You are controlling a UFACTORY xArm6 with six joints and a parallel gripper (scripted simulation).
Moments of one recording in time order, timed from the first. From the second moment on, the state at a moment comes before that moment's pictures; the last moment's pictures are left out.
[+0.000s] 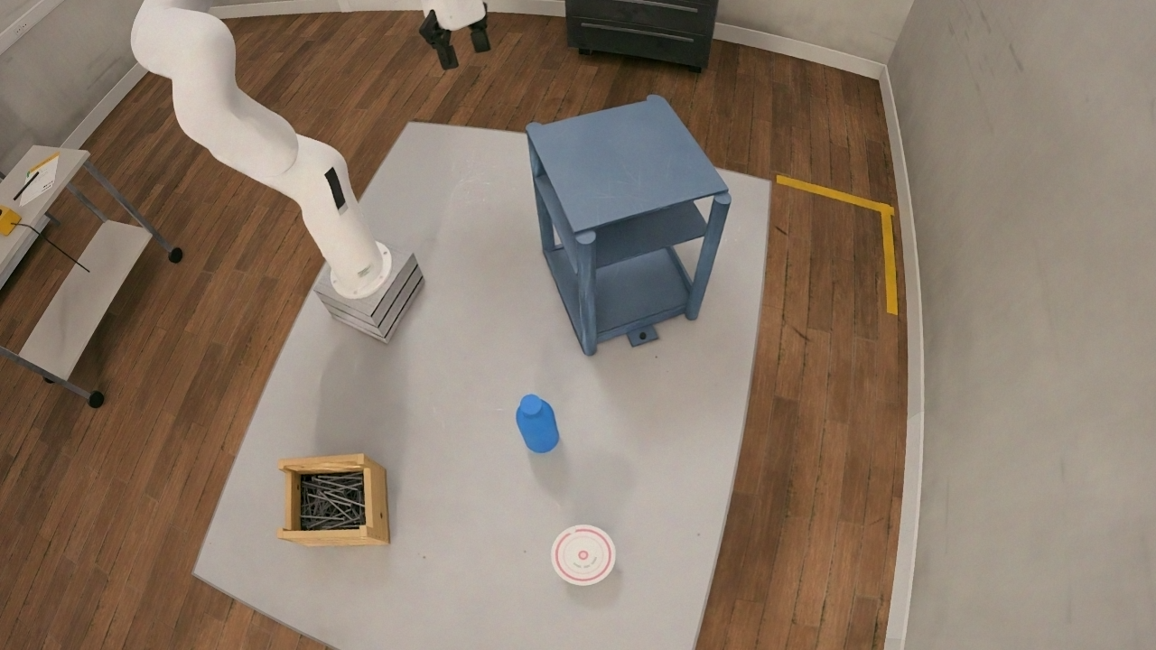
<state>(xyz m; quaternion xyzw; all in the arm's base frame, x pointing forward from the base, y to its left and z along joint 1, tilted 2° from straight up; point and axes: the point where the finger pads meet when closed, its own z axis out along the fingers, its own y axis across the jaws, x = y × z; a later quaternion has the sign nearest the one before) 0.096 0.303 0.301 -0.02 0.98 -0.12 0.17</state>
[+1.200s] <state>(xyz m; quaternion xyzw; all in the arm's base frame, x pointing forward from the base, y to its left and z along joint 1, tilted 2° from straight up) 0.183 0.342 0.362 0.34 0.94 0.03 0.06</state>
